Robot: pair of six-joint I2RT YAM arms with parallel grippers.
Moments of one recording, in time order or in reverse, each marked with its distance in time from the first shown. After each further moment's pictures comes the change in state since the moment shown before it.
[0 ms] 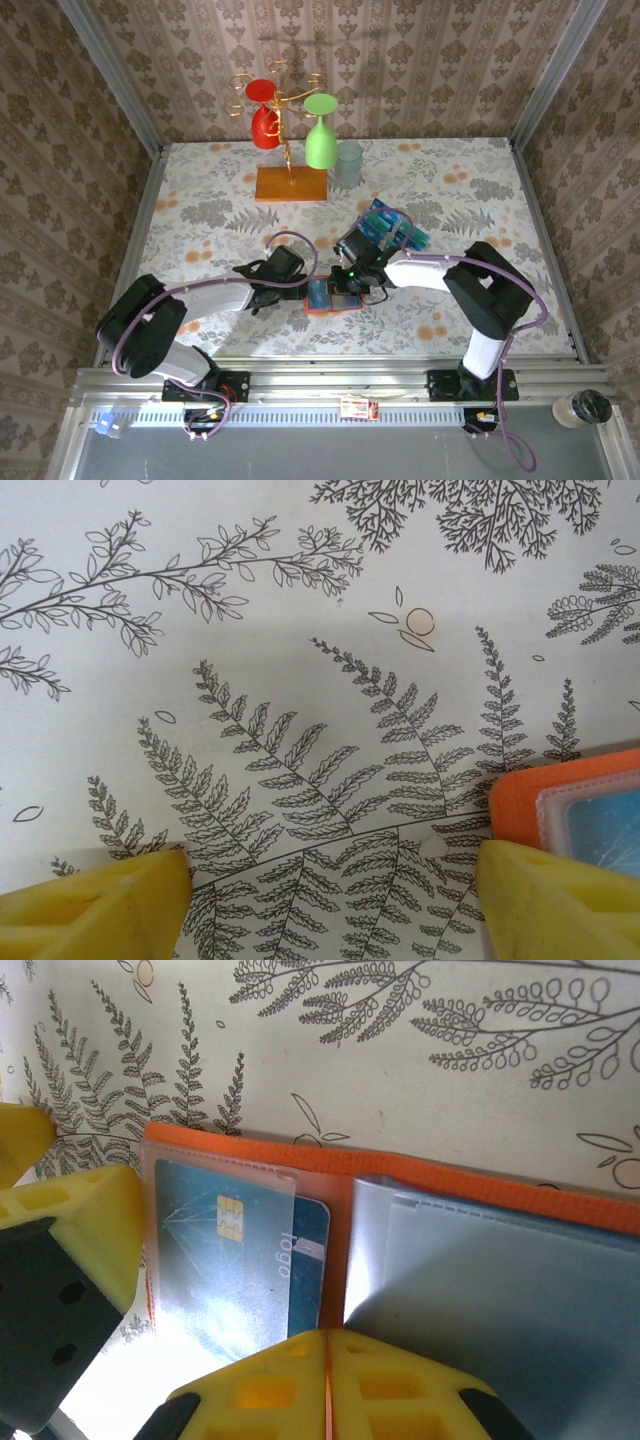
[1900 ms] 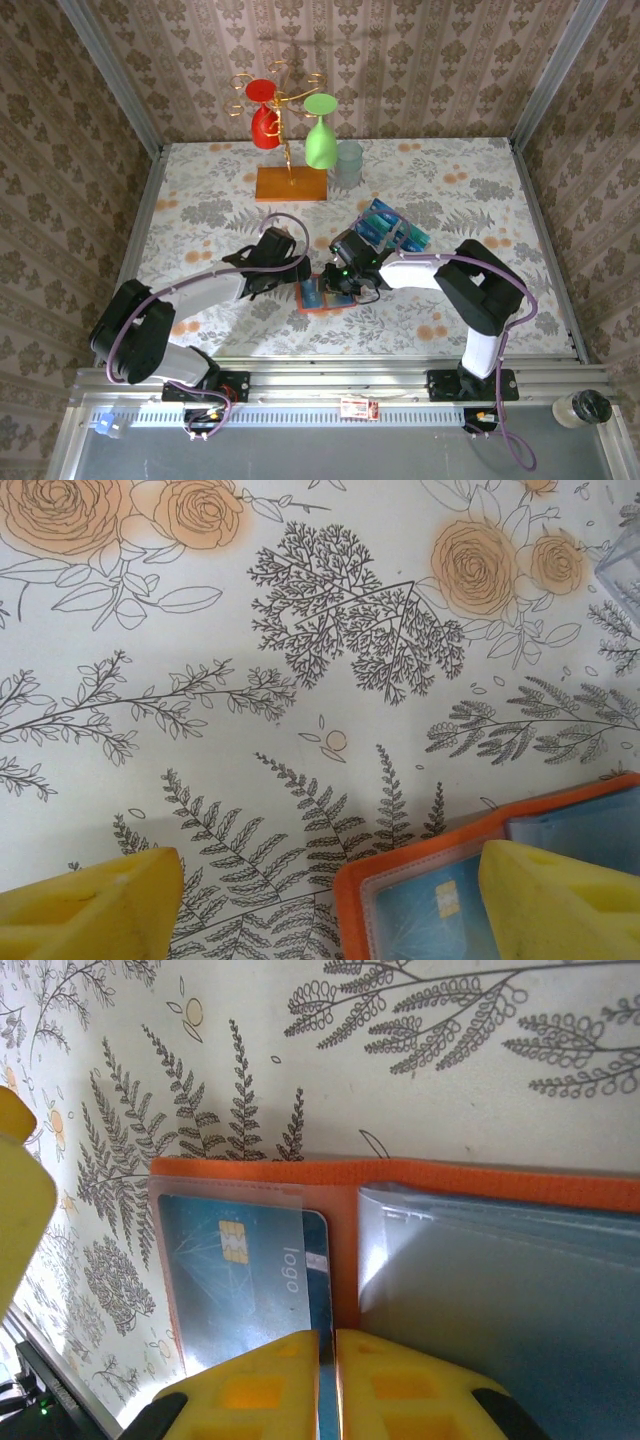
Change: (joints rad) left arm 0.090 -0.046 0.083 0.000 0.121 -0.008; right arm 0.023 0.047 0.003 0.129 -0.026 0.152
